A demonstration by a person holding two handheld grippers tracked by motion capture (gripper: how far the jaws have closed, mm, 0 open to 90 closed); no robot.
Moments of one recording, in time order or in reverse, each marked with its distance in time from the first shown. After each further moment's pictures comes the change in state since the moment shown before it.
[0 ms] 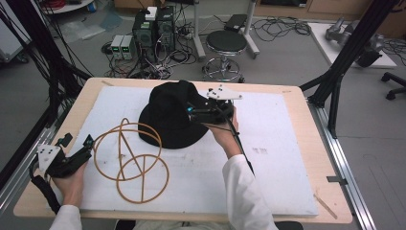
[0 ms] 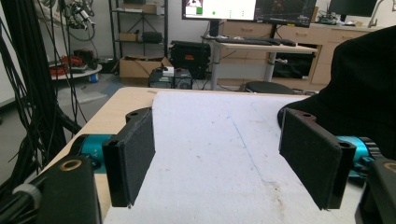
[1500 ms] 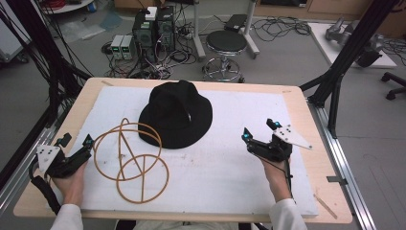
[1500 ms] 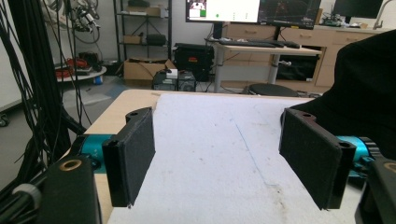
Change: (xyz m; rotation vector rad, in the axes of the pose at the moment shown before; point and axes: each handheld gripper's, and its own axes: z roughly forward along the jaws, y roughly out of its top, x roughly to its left) left arm -0.001 0.001 -0.001 -0.006 0.014 0.007; right arm -0.051 -0.088 -0.148 -0.118 -0.224 0.141
